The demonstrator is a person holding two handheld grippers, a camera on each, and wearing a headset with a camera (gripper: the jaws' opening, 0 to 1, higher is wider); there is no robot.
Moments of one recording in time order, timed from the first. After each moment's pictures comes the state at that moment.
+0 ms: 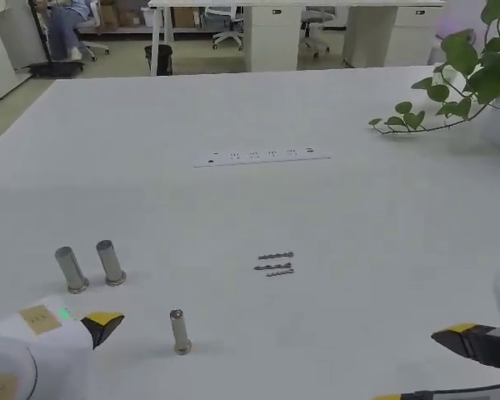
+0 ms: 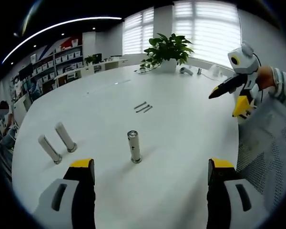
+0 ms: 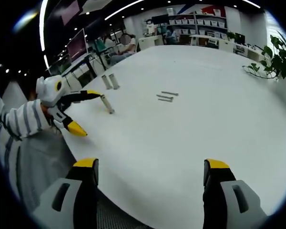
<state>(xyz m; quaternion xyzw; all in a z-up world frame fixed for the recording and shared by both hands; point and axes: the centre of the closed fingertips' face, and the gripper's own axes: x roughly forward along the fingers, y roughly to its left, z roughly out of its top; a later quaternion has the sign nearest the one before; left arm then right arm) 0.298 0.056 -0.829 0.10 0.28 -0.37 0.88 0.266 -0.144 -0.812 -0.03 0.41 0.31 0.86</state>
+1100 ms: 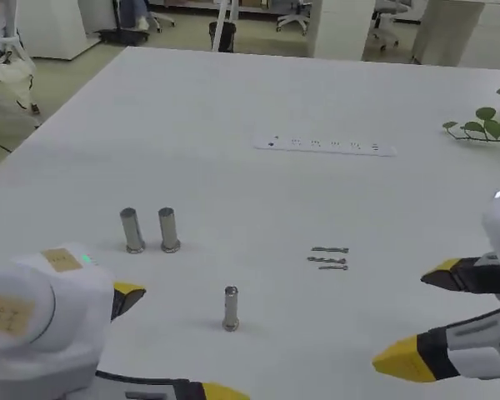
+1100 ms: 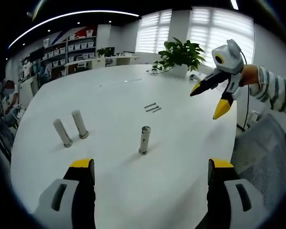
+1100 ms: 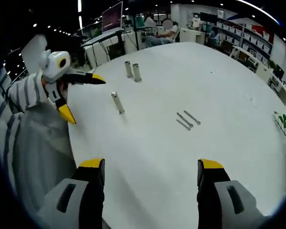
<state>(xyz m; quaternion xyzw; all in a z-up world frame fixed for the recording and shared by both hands) 0.287 0.086 -0.811 0.03 0.31 -0.33 0.89 0.318 -0.098 -0.805 -0.20 0.42 0.44 0.77</state>
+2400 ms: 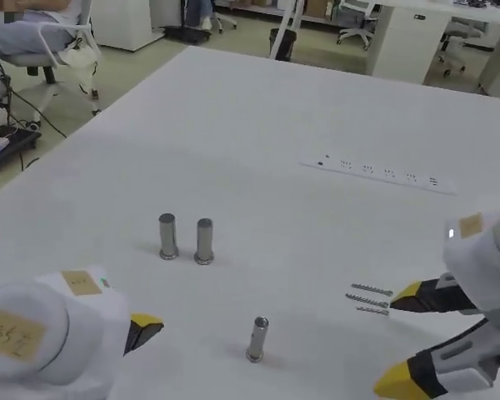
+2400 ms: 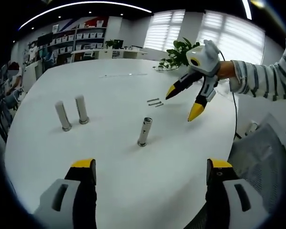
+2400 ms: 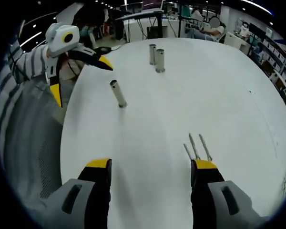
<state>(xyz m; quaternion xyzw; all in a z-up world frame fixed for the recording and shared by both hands) 0.276 0.085 -0.821 -0.02 0.34 -0.31 0.89 0.367 -0.065 -0.845 -0.30 0.40 0.57 0.66</state>
